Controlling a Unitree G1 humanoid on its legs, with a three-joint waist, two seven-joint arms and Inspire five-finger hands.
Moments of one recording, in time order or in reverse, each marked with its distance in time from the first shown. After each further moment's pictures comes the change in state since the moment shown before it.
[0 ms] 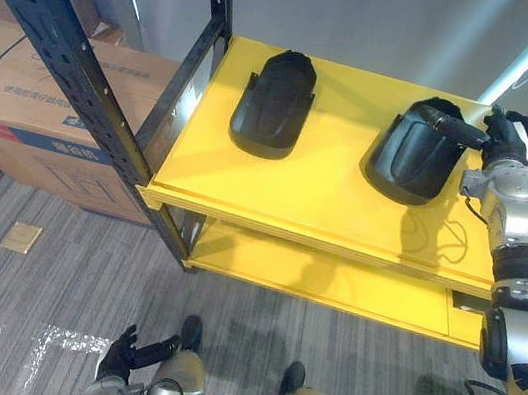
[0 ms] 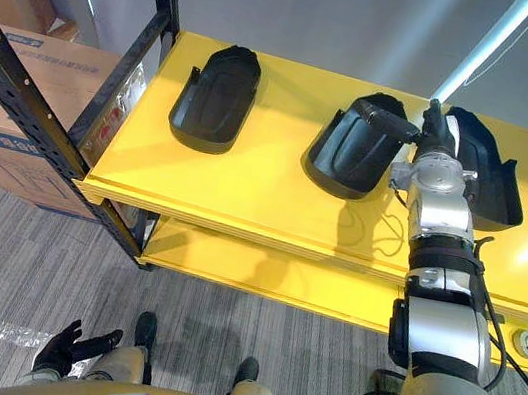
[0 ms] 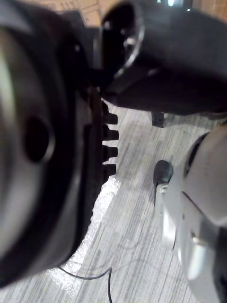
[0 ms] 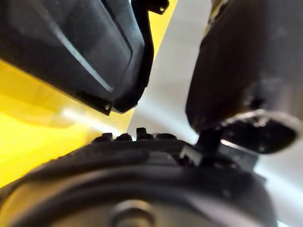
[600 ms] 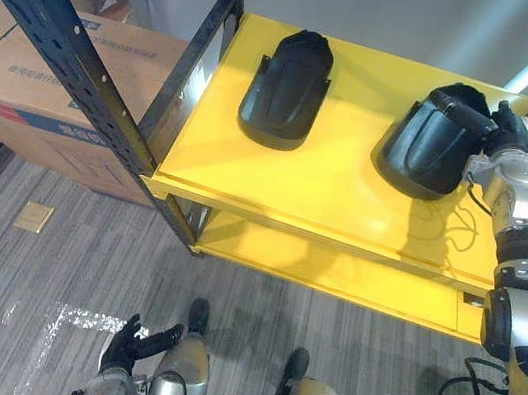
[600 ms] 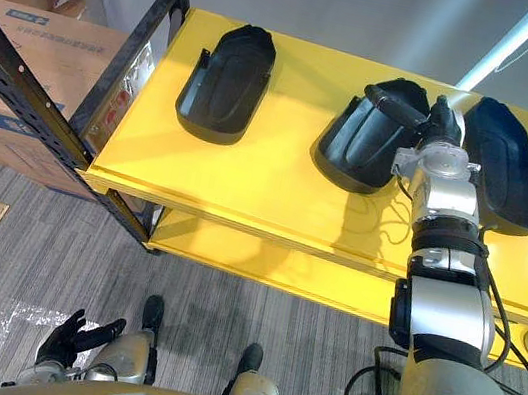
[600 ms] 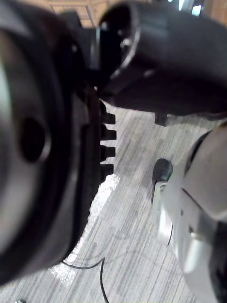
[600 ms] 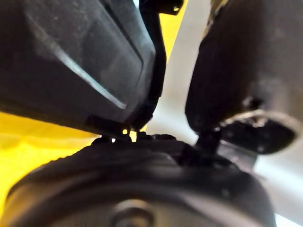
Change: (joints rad) left arm -0.017 -0.006 -0.002 -0.010 -0.034 -0.023 0.002; right arm -0.094 0.001 0.000 0.126 0.077 0.000 -0.021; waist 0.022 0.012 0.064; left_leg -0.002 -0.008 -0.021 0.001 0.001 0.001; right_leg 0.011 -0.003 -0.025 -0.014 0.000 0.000
